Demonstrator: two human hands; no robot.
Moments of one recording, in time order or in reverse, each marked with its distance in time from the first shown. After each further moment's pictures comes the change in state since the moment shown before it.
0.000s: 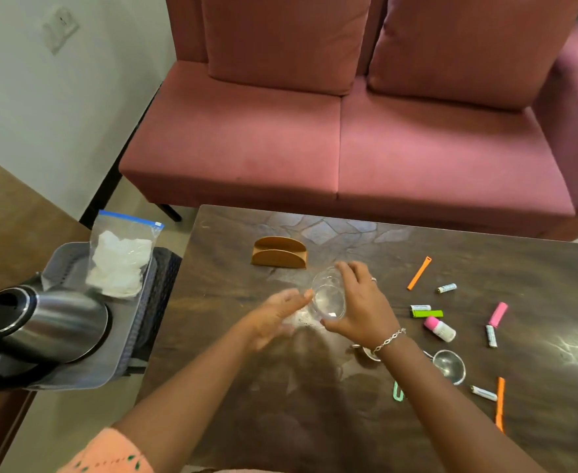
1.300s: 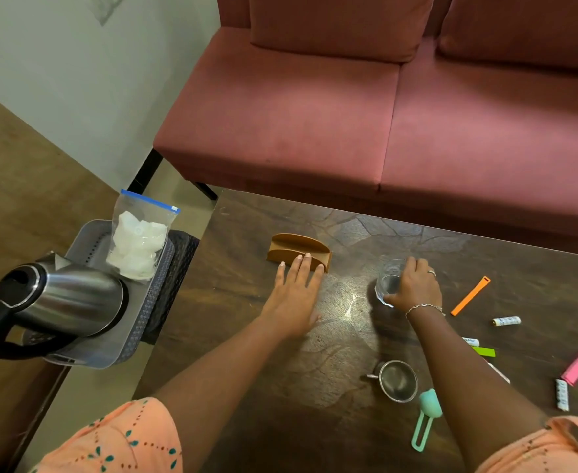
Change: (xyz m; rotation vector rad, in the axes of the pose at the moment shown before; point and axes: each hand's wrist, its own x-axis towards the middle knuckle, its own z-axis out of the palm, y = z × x) left_hand 0.091 0.013 0.006 1.541 0.391 0.095; right_hand 0.115 0.162 0.069 -0.214 -0.155 0.330
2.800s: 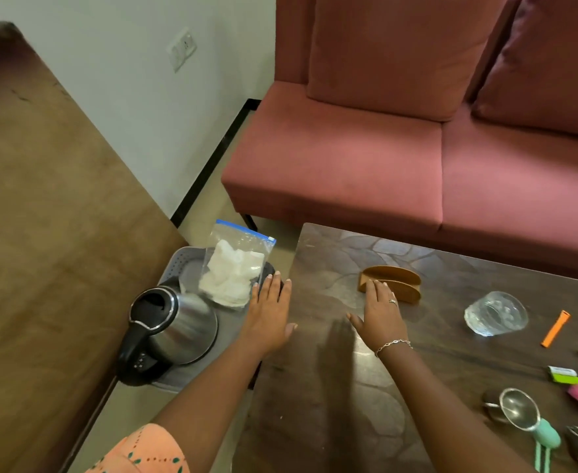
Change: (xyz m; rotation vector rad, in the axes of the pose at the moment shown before) left_hand -0.108 -0.261 0.014 -0.102 0.144 -0.166; right_hand -0.099 -0.297 0.020 0.022 0.079 -0.160
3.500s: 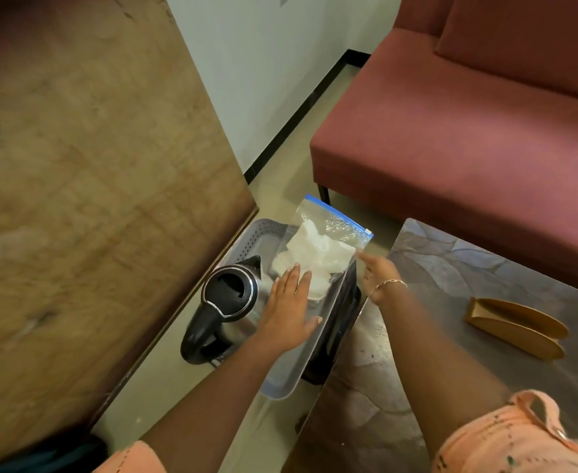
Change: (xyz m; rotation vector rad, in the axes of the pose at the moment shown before) left_hand 0.009 -0.128 0.031 -0.324 -0.001 -0.192; right_hand 0.144 -0.169 0.079 1.519 -0.495 0.595
